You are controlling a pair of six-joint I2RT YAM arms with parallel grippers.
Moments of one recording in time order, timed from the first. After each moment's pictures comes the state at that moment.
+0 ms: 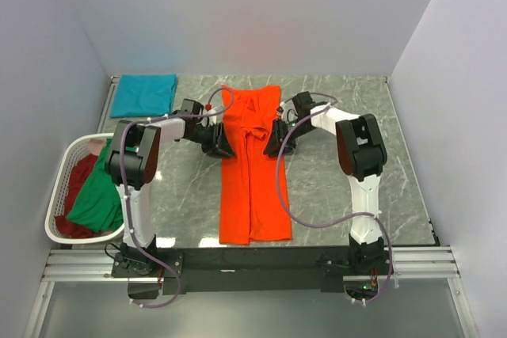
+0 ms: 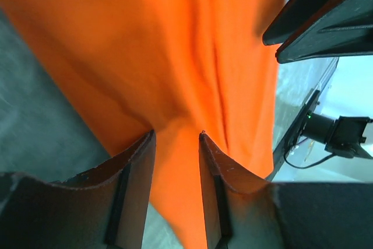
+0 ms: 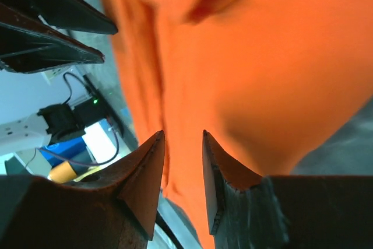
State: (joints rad) left arm -0.25 2.03 1.27 -0.33 0.81 -0.29; right arm 0.29 2.19 1.54 -0.63 -0.85 0.32
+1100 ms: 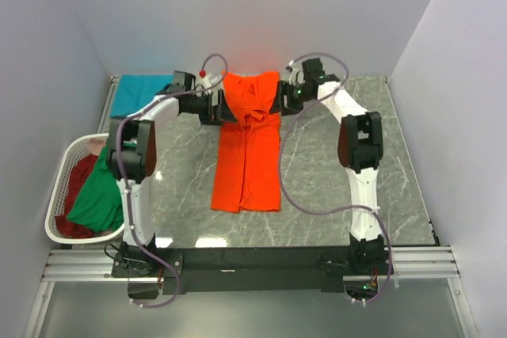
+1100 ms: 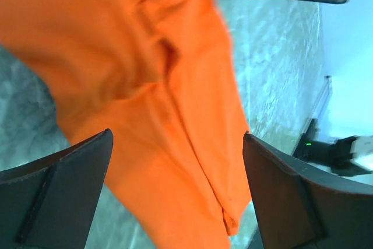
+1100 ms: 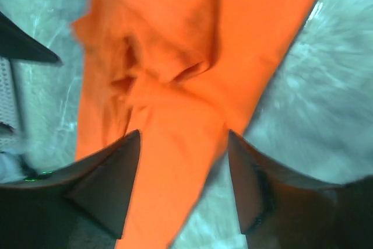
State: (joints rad) left arm -0.18 2.18 1.63 -0.37 0.87 -0.26; right arm 0.21 2.41 2.05 -0.66 -0.64 0.23
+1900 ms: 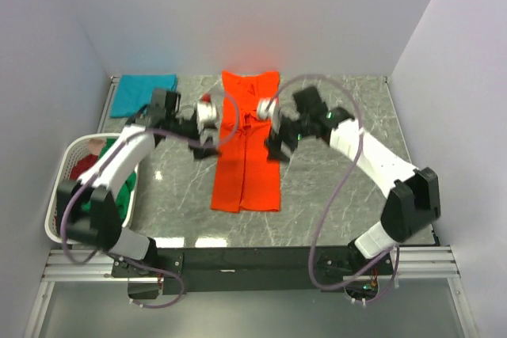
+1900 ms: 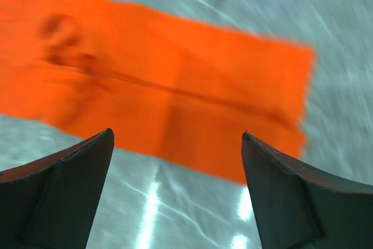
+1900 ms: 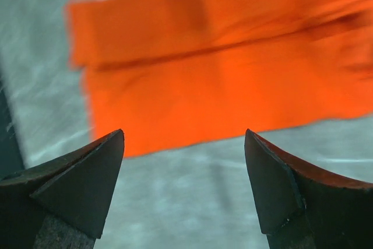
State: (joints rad) left arm -0.22 1.53 1.26 -0.52 0.90 0.67; right arm 0.47 1.57 1.43 -0.70 -0.60 -0.61
